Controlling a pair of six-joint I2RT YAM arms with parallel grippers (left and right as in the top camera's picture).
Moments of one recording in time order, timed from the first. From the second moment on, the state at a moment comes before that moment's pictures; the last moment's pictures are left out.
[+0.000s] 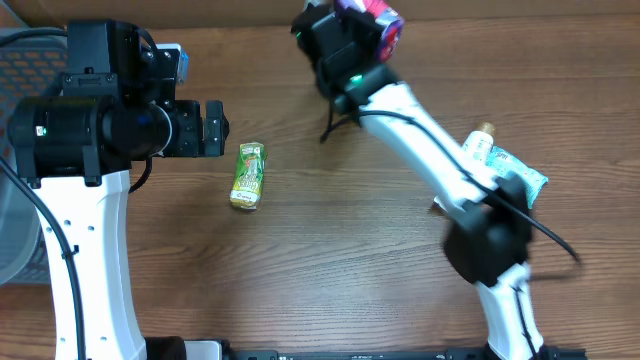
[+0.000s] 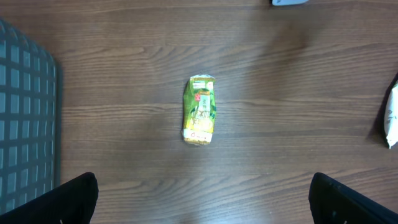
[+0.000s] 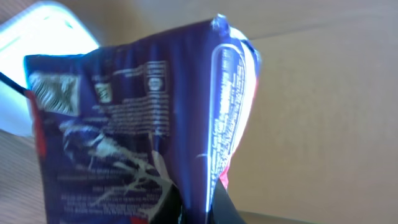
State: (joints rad) left arm 0.00 1.54 2.05 -1.57 0.07 -0.01; right arm 0.60 2.18 2.15 -0.59 0.81 -0.71
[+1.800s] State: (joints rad) left arm 0.00 1.54 2.05 -1.57 0.07 -0.01; right arm -0.17 1.70 1.59 -1.10 -0.11 0.50
